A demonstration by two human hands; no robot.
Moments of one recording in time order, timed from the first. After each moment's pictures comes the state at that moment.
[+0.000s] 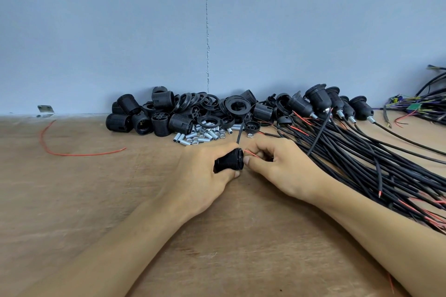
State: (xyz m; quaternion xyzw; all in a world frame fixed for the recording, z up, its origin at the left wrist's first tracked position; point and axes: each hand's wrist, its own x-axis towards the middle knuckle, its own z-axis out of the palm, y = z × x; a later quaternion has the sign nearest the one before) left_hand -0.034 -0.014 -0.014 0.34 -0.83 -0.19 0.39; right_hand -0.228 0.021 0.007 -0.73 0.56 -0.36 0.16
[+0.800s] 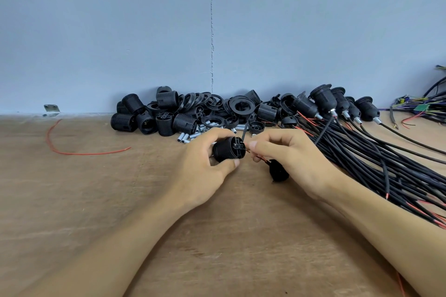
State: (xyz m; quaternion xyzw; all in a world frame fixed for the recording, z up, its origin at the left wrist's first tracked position) left_hand -0.031 -0.018 -0.013 0.35 -0.75 -0.34 0.45; right_hand -0.228 0.025 0.018 -0.66 0.48 -0.46 0.34
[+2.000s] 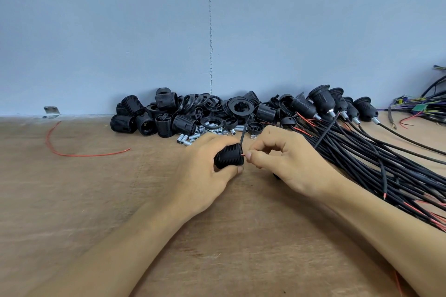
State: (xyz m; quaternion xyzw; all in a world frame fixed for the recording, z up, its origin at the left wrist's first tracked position) left_hand -0.035 -0.014 -0.014 0.37 -0.80 -0.16 0.45; right_hand -0.225 0.029 0.021 -0.71 0.53 -0.42 0.20
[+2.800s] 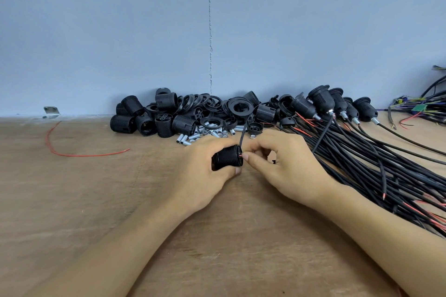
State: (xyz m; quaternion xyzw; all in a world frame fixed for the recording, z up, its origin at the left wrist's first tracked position) left_hand -0.035 -0.014 -0.012 0.38 -0.78 -0.25 0.43; right_hand -0.220 0.030 0.017 -0.76 0.52 -0.38 0.05
